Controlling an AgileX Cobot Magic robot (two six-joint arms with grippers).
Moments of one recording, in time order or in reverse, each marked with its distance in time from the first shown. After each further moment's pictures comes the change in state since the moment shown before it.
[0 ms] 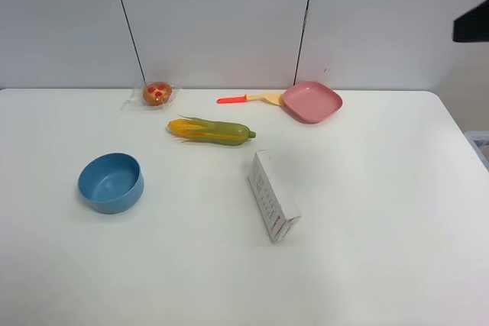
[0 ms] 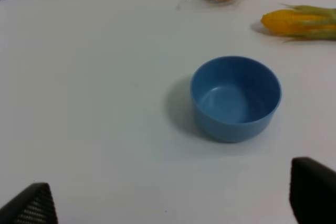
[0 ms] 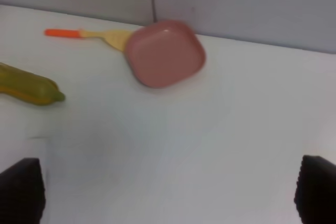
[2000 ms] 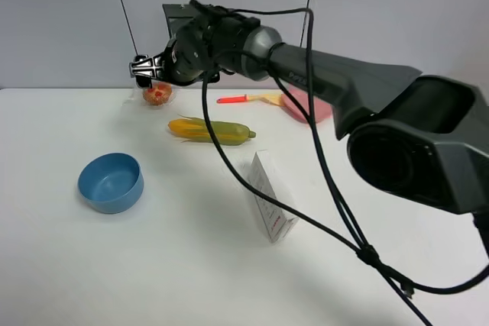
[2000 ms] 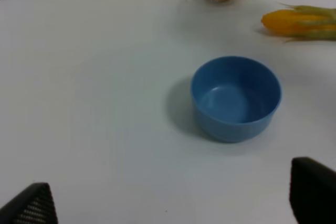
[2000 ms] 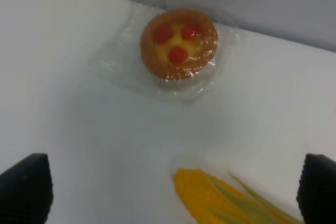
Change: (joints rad) left arm 0.000 0.000 0.000 0.000 0.000 0.000; right arm 0.747 1.415 -0.996 -0.480 -0.339 0.821
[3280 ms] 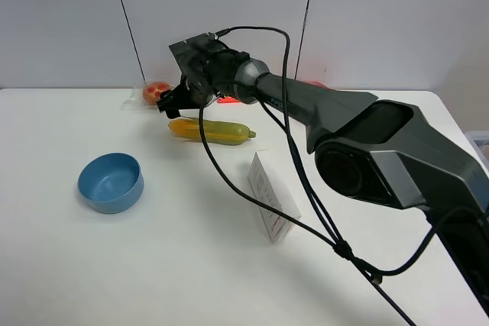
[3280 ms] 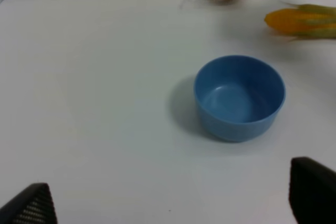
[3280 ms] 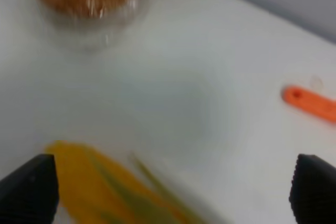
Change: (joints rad) left arm 0.000 0.000 0.000 0.007 0.000 0.000; right arm -0.042 0.156 -0.112 -0.052 0.135 -0.239
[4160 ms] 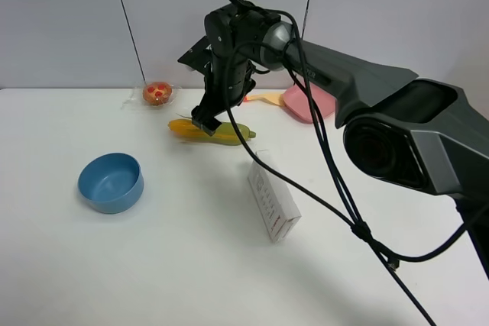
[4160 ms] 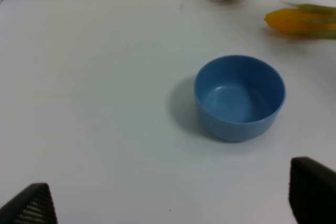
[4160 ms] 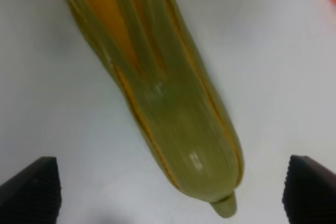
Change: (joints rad) left arm 0.000 0.000 0.000 0.000 0.000 0.000; right arm -0.079 -0.091 -0.003 0.222 0.415 -0.638
